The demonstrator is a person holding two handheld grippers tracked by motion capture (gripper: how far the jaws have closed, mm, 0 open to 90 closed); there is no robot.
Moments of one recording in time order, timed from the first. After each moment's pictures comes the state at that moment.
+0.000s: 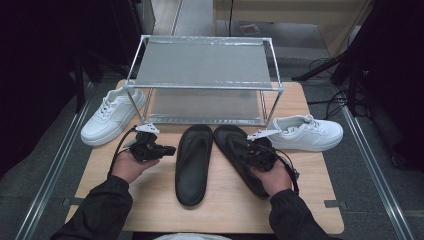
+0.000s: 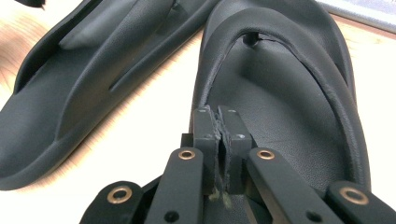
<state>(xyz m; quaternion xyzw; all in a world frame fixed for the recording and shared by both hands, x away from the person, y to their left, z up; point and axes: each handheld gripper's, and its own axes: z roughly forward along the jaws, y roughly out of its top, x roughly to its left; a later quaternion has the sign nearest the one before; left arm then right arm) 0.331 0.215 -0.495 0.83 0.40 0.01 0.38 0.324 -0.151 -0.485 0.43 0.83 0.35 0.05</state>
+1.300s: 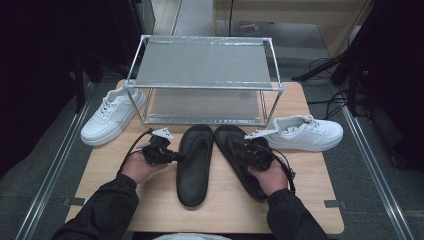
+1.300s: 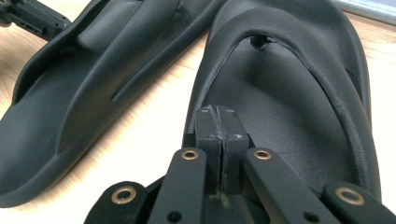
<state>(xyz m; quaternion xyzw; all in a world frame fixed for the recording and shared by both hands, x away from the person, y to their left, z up) 0.334 0.187 -0.509 0.87 0.35 -0.01 0.35 0.328 -0.144 -0.492 0.43 0.83 0.35 0.05</state>
